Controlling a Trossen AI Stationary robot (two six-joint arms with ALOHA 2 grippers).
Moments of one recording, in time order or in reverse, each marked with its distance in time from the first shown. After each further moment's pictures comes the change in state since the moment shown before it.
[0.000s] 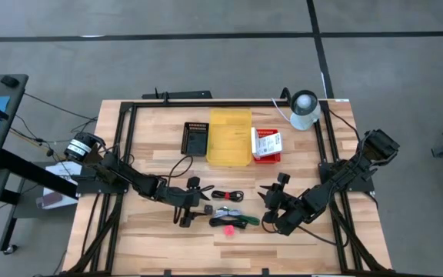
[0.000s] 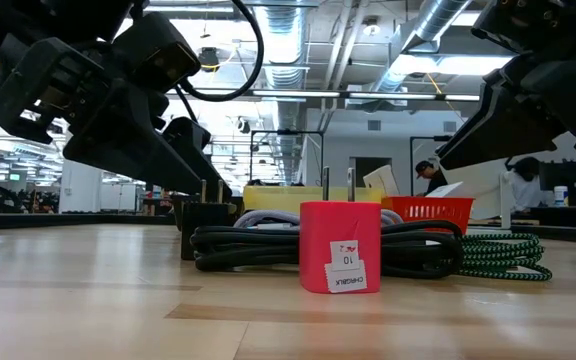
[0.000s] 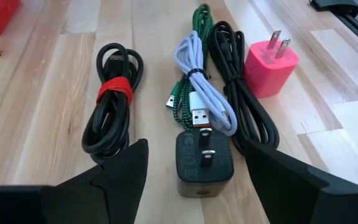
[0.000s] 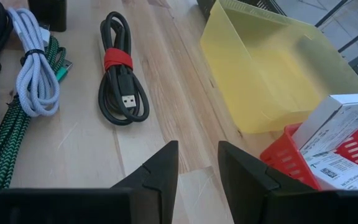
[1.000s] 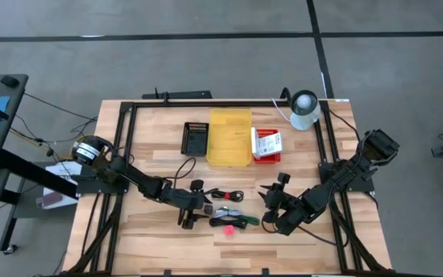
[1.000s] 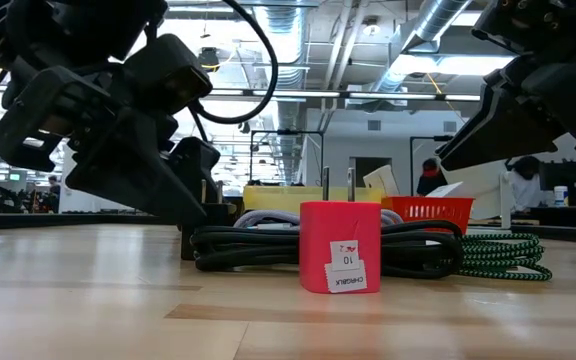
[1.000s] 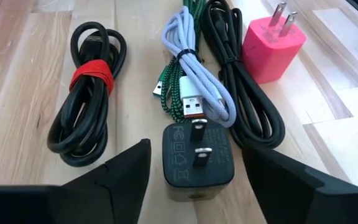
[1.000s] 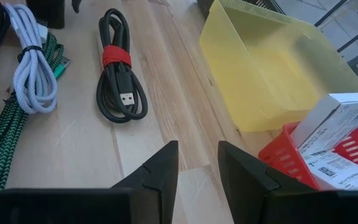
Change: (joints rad) left arm 0.013 0.097 0.040 0.016 0.053 0.003; right arm 0.000 0.000 0.000 -0.011 0.000 0.002
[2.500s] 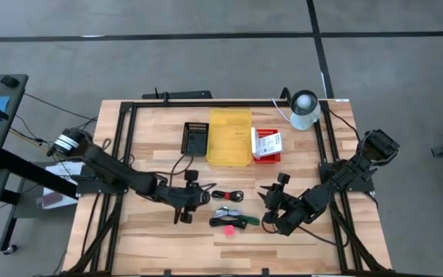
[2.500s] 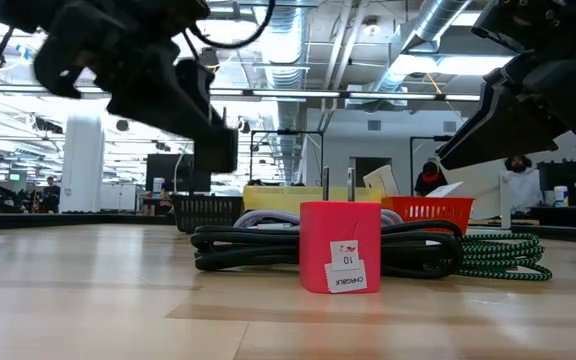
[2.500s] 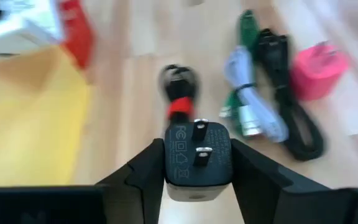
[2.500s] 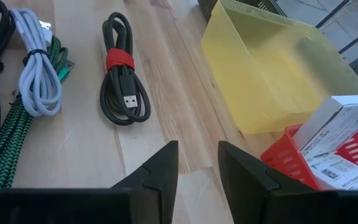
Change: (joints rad) left arm -0.036 -0.258 0.127 -0.469 -0.269 0.128; right arm 0.002 0.000 0.000 0.015 0.000 -0.008
